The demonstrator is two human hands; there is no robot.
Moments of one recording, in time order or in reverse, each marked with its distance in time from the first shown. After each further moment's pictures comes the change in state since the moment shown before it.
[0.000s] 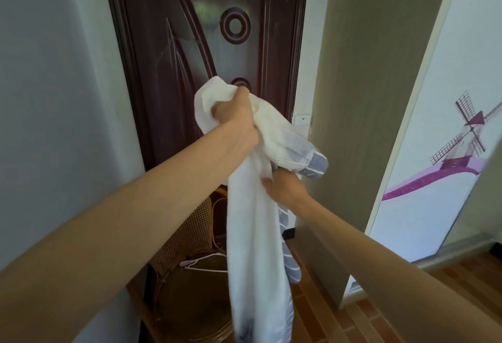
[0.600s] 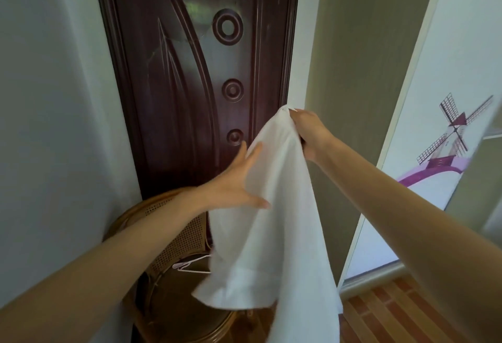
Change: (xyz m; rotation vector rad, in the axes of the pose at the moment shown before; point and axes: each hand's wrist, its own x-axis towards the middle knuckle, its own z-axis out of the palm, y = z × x) left_hand 0.009 -0.064 -0.099 1.307 -0.920 0.433; right_hand 0.032 -0.019 -0.098 0.996 0.140 0.134
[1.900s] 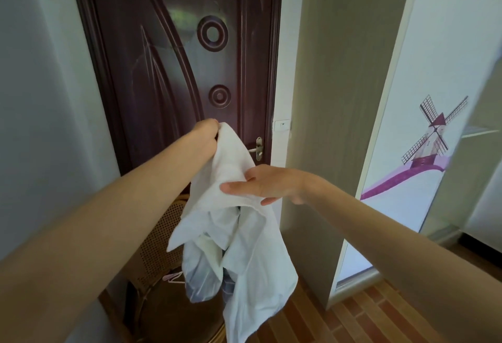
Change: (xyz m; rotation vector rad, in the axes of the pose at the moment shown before) left_hand 0.093 0.016 -0.066 -1.082 0.616 -0.601; right_hand -0.067 0.023 0.017 -0.797 -0.572 0.128
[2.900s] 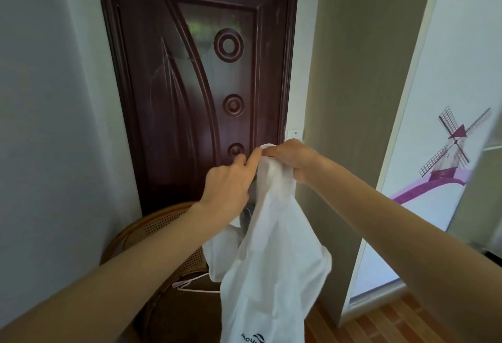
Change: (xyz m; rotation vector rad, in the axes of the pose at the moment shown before) left_hand -0.087 -0.062 -0.039 1.675 0.123 1.083; right_hand 0.051 -0.010 -0.040 0.518 0.441 0.067
